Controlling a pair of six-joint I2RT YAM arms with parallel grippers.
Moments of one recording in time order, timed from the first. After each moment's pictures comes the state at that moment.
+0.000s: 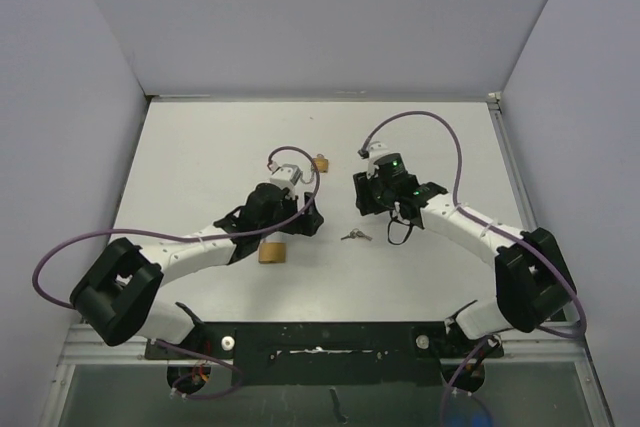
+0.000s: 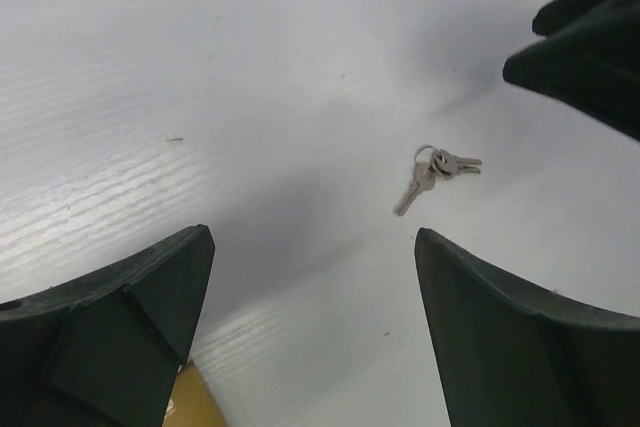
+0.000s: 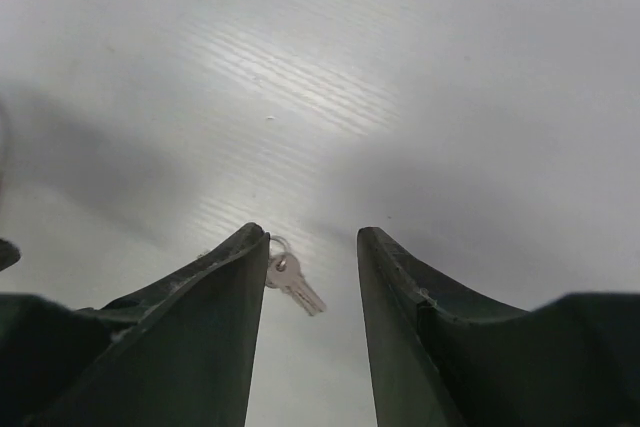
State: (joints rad) left arm -0.72 1.39 0.63 0.23 -0.03 -0.50; right arm 0.57 1.46 0.92 -0.25 0.01 0.15
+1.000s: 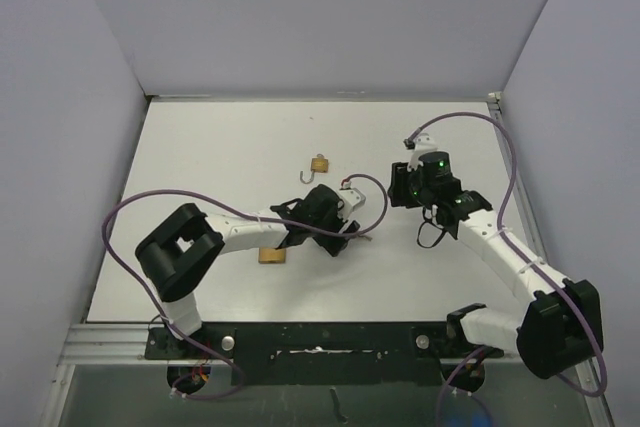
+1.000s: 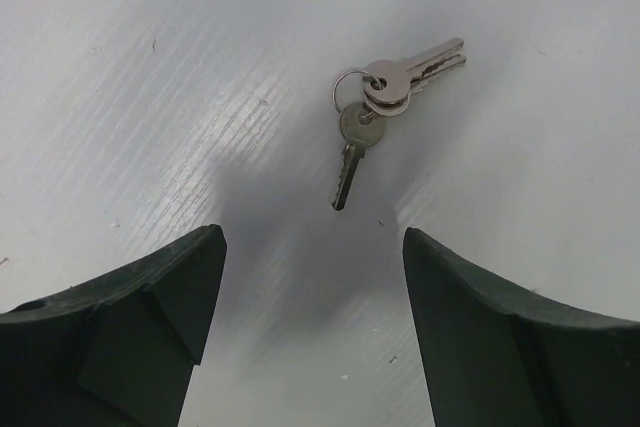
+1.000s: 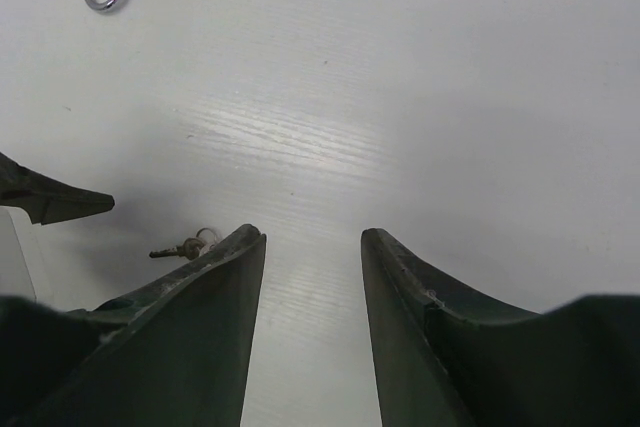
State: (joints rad) left arm -0.91 1.77 0.99 -0.03 0.03 -0.07; right arm 0.37 1.20 0.84 -0.33 0.01 0.17
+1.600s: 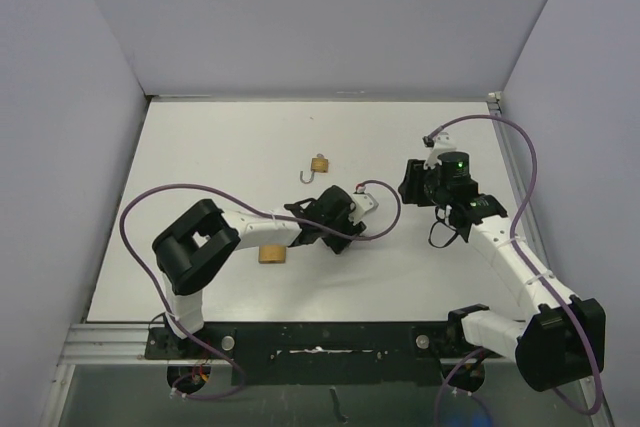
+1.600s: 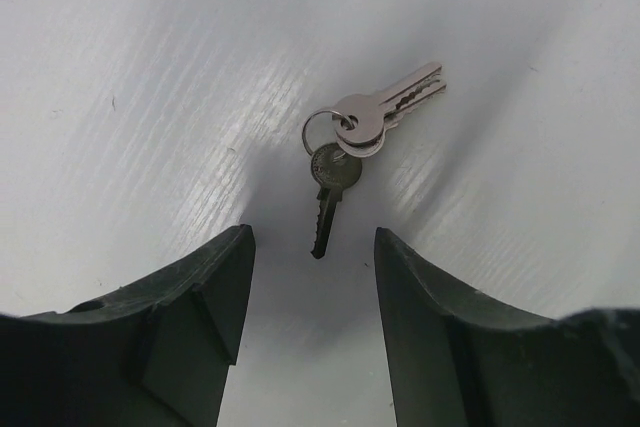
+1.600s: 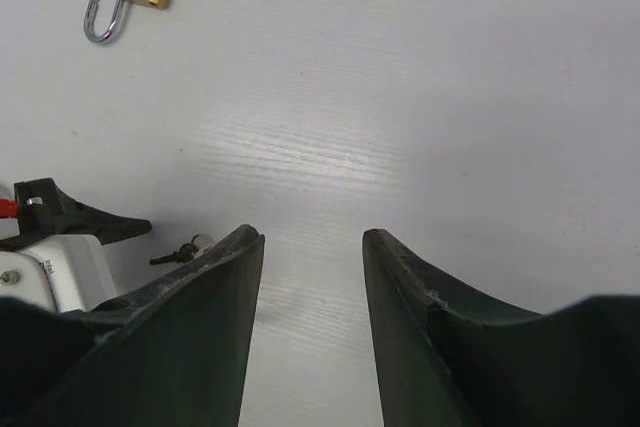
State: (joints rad) left arm -0.94 1.87 1.08 -0.07 0.02 0.02; right arm 0.25 1.12 0.82 -0.33 -0.06 0.20
